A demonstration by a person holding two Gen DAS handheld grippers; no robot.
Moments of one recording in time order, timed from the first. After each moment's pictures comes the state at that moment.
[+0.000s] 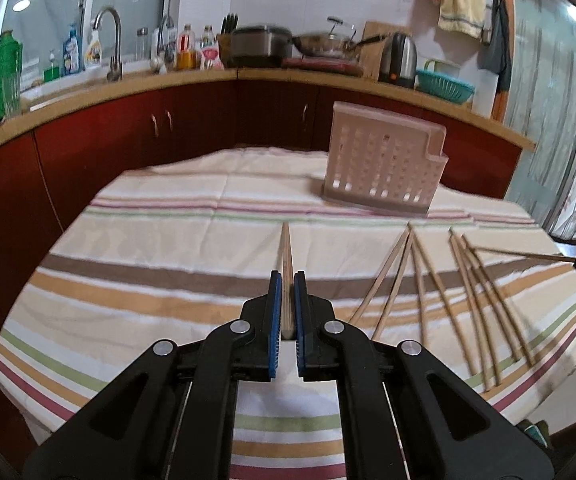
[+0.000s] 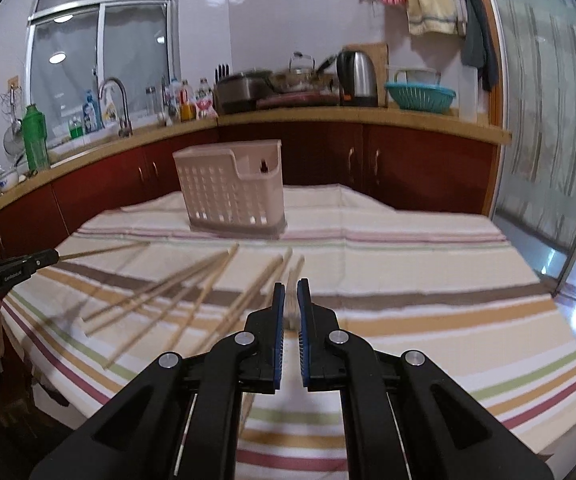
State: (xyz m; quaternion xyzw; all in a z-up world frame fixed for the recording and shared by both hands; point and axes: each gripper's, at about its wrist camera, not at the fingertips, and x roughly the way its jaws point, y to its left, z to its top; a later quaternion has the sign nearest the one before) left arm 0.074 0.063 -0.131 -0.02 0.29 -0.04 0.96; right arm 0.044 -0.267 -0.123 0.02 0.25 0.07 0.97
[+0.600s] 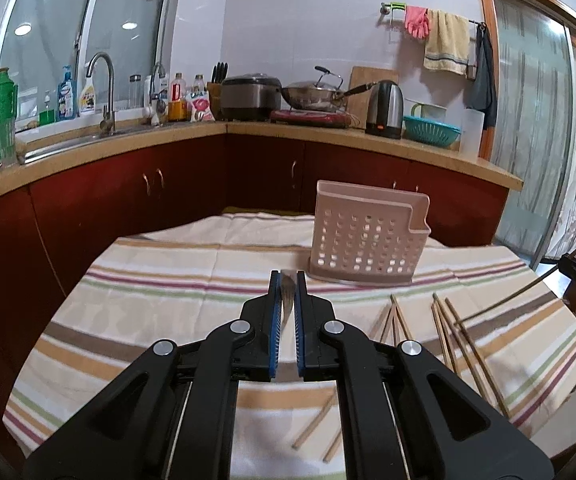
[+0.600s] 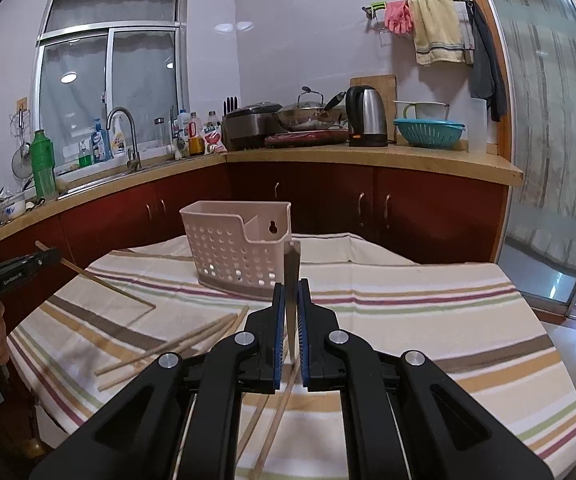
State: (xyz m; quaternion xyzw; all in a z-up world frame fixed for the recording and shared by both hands) left arm 0.095 0.052 -0.074 -0.01 0.21 -0.05 0.98; right arm 0.074 -0.264 -0.083 0.03 0.20 0.09 0.98
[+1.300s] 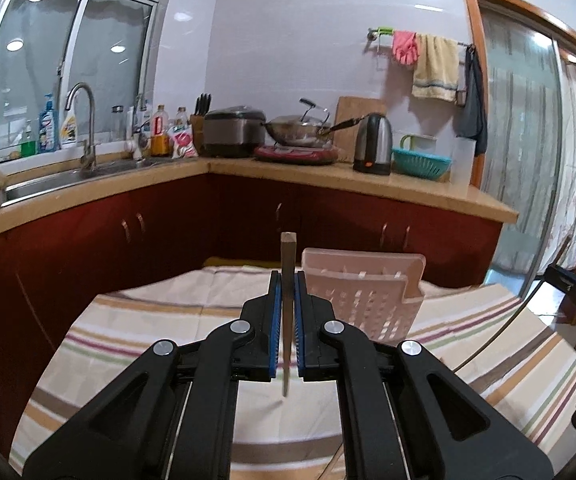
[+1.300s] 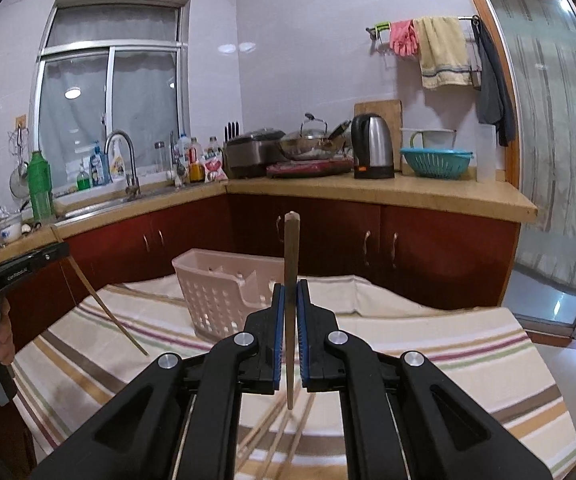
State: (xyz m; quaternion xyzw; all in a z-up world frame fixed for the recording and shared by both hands) left arm 0.149 0.043 -0.025 -0.01 0.16 -0.09 0.98; right arm 0.119 -0.260 -0.044 0.04 0.15 0.09 0.98
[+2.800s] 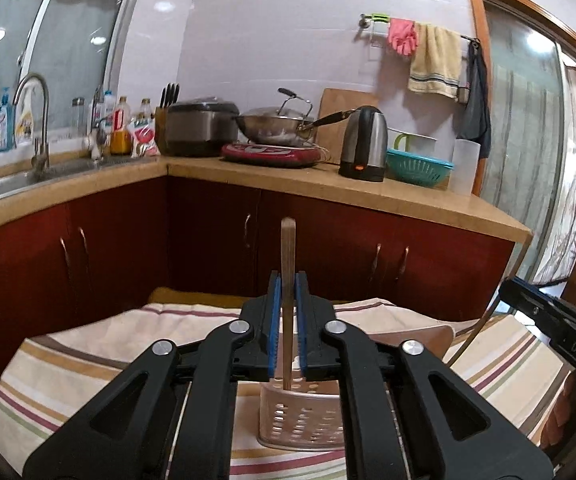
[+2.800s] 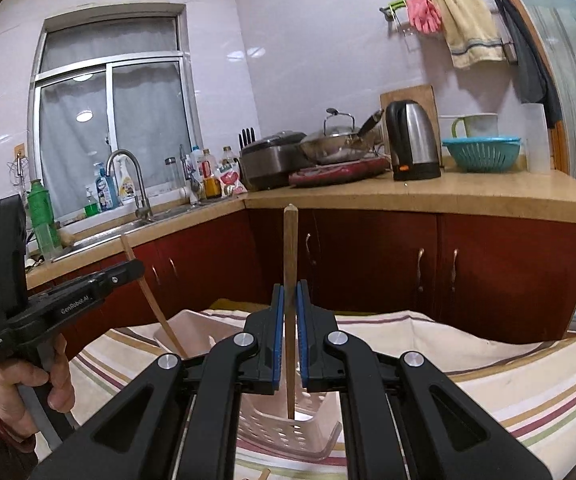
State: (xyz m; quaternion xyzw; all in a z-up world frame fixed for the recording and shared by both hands) left arm 0.308 -0.003 -0.038 -0.03 0.17 -0.12 0.98; right arm 0.258 -0.232 -0.052 0.08 0.15 0.14 0.97
